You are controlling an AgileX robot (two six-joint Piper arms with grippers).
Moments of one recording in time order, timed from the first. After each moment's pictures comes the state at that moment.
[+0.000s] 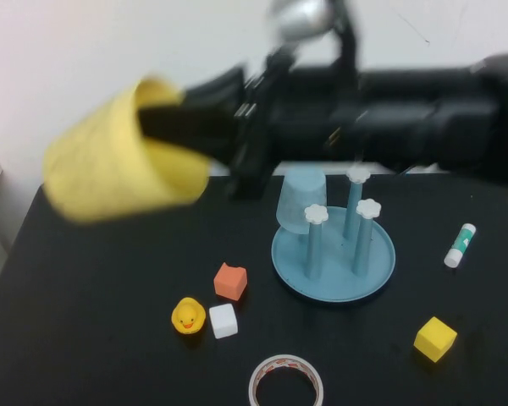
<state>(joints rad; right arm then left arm) 0.61 1.66 -1.39 1.70 0.81 -1.67 -0.04 0.45 -0.72 -1.46 0.50 0.73</state>
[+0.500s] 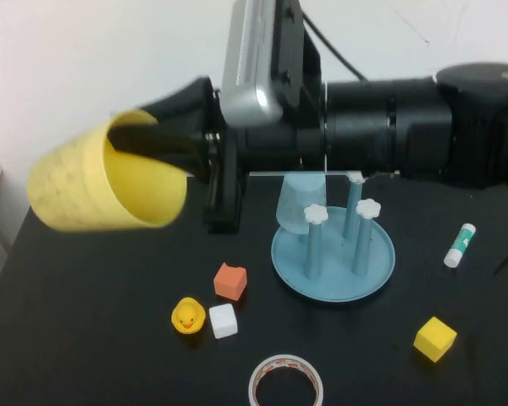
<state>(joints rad) 0.65 1.71 -1.43 1.70 0.80 -2.05 -0.04 0.46 -0.56 -1.66 0.40 -0.01</state>
